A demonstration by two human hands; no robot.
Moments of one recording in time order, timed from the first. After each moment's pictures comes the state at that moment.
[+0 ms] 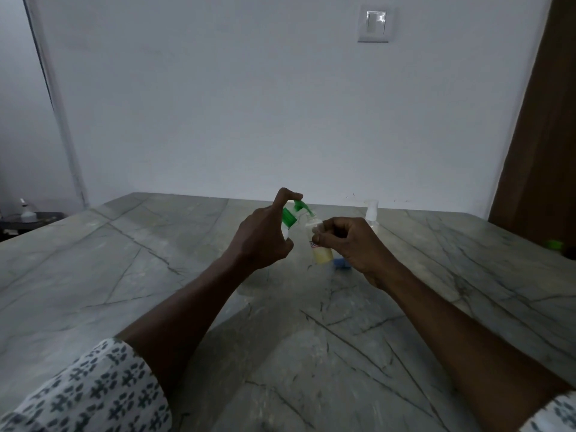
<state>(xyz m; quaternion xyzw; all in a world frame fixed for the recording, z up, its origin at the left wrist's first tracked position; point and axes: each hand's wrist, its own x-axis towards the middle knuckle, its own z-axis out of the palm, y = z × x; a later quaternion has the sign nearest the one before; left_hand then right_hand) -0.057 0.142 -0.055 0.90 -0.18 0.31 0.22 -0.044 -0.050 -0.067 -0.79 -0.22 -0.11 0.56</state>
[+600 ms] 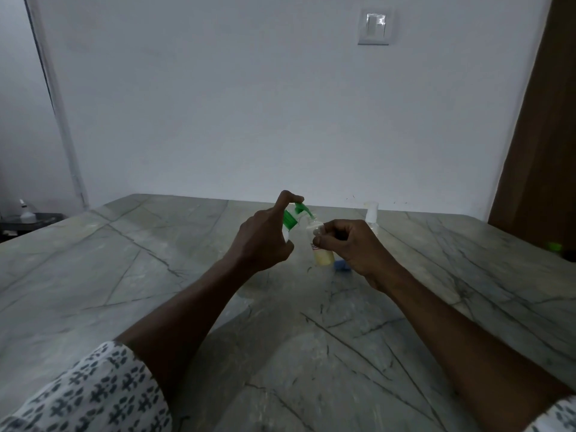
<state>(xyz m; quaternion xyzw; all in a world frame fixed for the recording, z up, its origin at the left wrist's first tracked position) -0.055 0.142 -0.056 0.91 -0.18 0.31 0.20 -0.043 -0.052 -0.068 -0.79 -0.23 -0.12 0.55</state>
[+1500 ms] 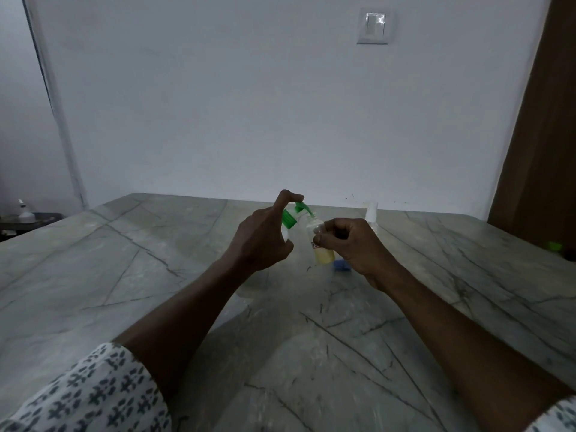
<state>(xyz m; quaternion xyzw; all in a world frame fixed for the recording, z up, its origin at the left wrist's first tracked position) -0.057 0.141 -0.055 0.91 -0.18 0.32 0.20 -0.043 -0.052 -0.068 -0.80 -0.22 -0.13 0.54</state>
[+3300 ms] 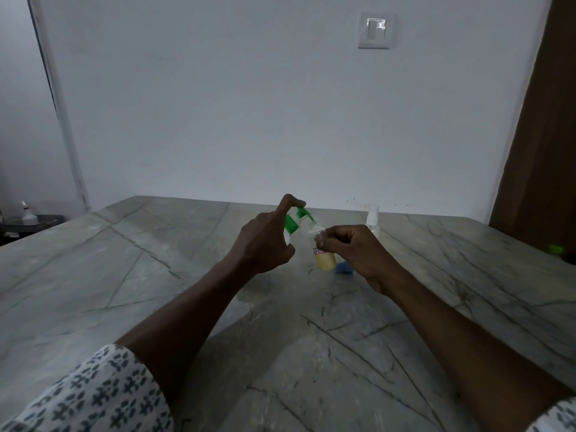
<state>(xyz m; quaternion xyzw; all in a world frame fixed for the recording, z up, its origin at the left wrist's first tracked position) -0.053 0.142 -0.055 0.92 -0.18 0.30 0.19 -0.032 -0.058 -0.074 -0.78 -0.24 -0.10 0.57</state>
